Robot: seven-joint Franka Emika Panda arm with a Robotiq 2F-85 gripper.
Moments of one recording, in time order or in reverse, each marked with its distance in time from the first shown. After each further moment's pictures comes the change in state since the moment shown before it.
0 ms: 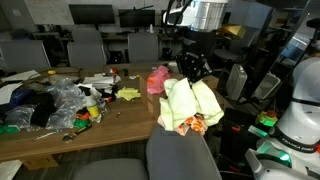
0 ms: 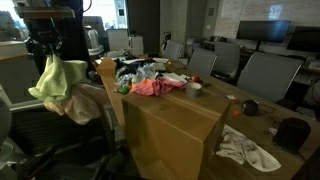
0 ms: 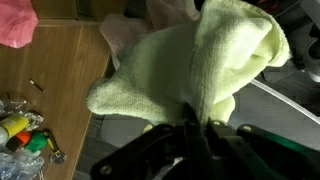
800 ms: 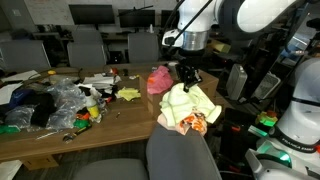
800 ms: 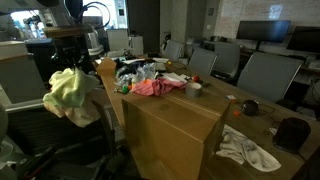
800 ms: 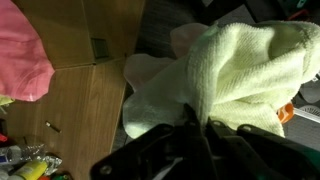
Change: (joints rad) arm -0.080 0.095 -0.043 -0.059 -0.104 0.103 0.059
